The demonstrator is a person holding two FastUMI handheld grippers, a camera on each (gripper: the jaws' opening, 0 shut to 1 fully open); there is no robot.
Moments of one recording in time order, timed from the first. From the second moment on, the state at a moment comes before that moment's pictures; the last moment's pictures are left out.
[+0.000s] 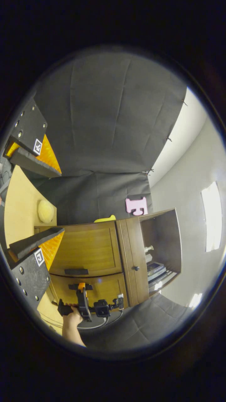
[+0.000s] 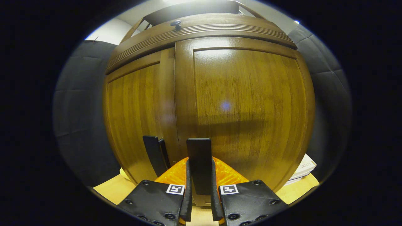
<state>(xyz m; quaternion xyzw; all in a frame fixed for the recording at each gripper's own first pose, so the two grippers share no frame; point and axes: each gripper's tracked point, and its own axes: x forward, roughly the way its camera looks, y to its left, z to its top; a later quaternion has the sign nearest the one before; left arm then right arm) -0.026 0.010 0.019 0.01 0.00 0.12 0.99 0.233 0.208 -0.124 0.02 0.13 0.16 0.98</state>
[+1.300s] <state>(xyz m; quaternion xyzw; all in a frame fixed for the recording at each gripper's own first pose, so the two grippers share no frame) -0.035 -0.018 0.031 -0.01 -0.01 -0.01 1.00 0.093 0.085 -0.104 0.01 0.17 0.18 0.97</state>
